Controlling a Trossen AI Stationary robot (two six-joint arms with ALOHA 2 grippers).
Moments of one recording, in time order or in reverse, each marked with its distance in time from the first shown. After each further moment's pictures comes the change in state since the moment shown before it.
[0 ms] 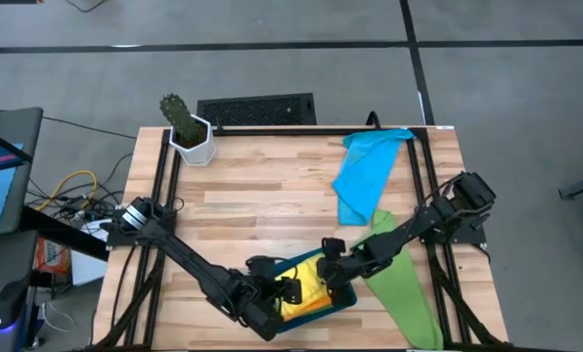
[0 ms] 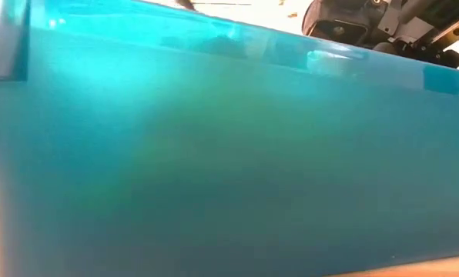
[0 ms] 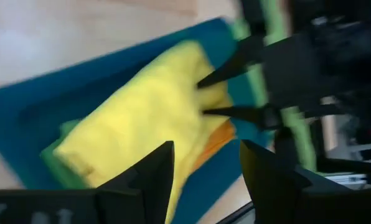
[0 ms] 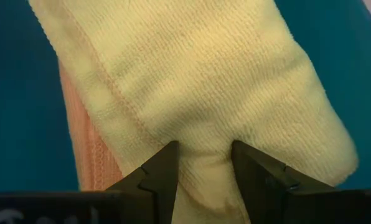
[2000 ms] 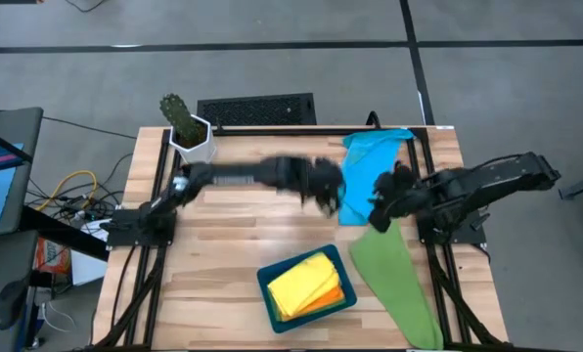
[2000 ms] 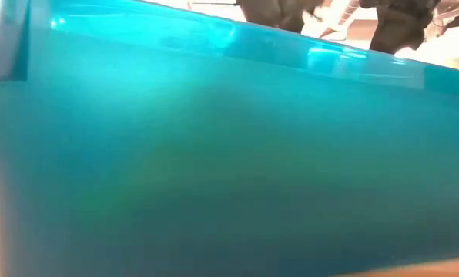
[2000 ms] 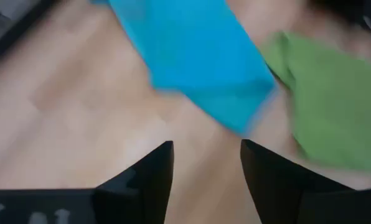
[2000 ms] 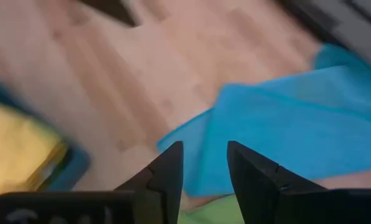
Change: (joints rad) left arm 0.644 0.227 0.536 -0.229 0.371 1.476; right arm -0.239 -0.740 -0.001 -0.802 0.356 0.298
